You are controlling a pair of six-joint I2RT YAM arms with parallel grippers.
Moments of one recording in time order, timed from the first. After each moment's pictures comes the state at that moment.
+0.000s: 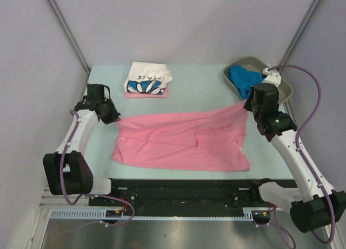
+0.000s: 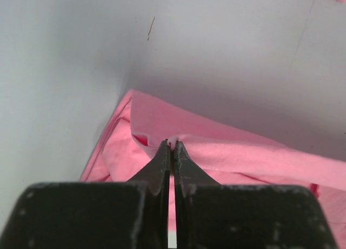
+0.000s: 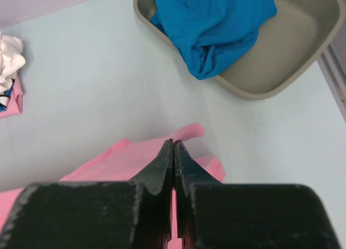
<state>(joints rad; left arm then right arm) 0.05 1.39 1.10 -0.71 0.06 -0.44 0.27 1.08 1.10 -0.46 0.38 0.34</state>
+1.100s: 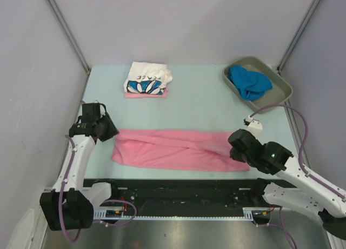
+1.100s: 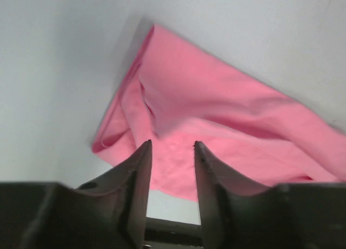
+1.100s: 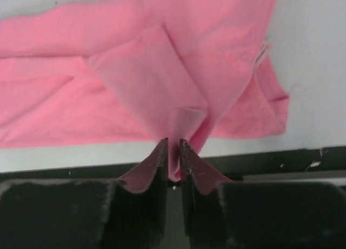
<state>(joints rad) 0.07 1.06 0.86 -0.77 0.03 -0.45 0.84 0.78 0.85 -1.04 0.46 0.96</state>
